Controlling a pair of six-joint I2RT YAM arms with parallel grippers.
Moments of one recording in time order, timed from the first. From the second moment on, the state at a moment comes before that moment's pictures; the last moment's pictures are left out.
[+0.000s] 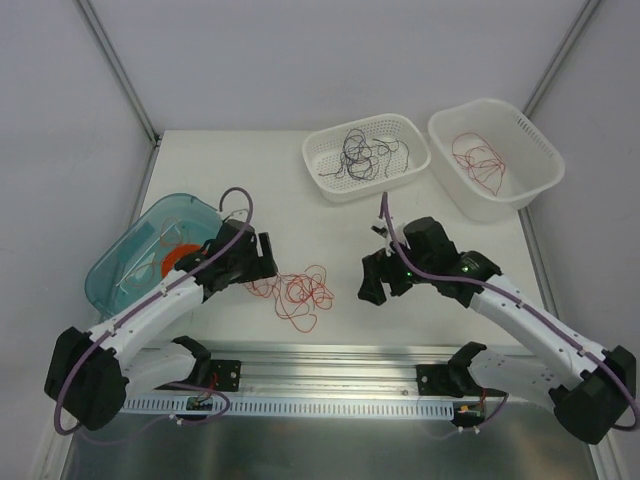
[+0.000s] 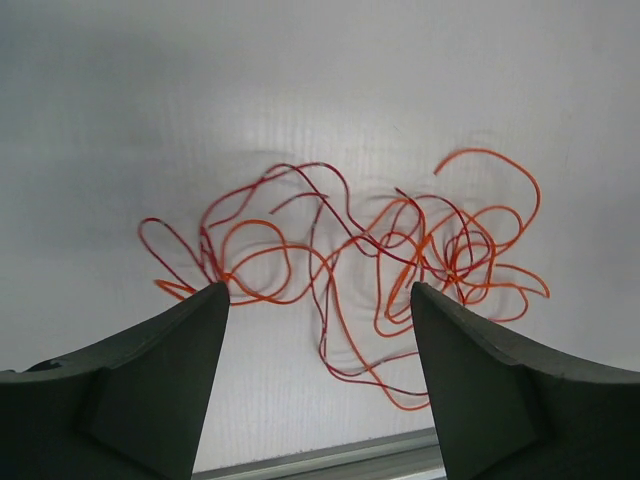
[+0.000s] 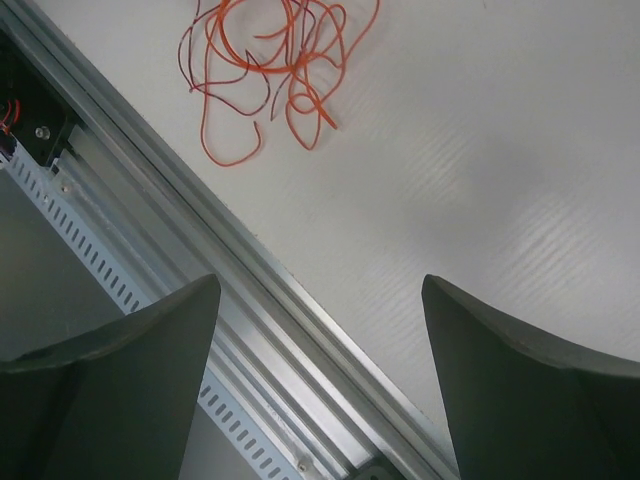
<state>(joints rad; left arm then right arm) -0.60 1.12 0.69 -0.48 -0.12 -0.64 0.67 0.95 0.81 -0.67 -0.31 0.20</state>
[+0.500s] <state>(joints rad) -0.34 1.15 0.64 -0.48 0.01 -0.54 0.83 1.62 1.24 -0.55 -0.29 0.11</state>
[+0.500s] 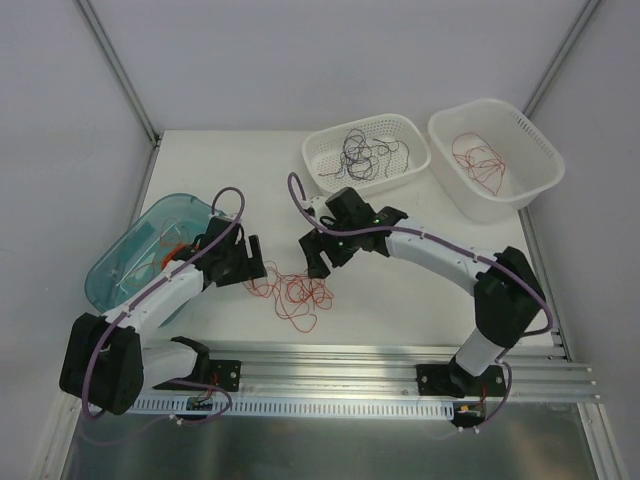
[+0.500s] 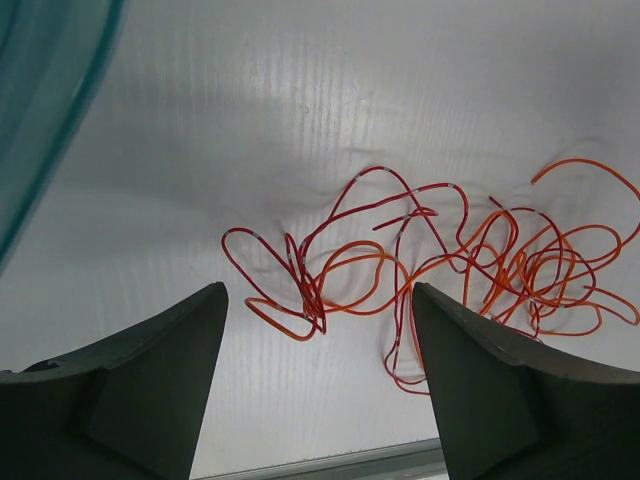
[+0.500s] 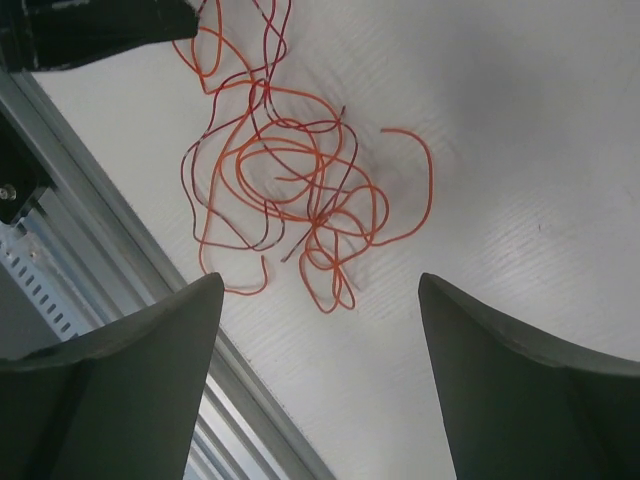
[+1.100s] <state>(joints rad) -0.34 1.14 0.61 -0.48 0.06 -0.58 0.85 1.93 1.39 -0.48 -0.50 0.02</state>
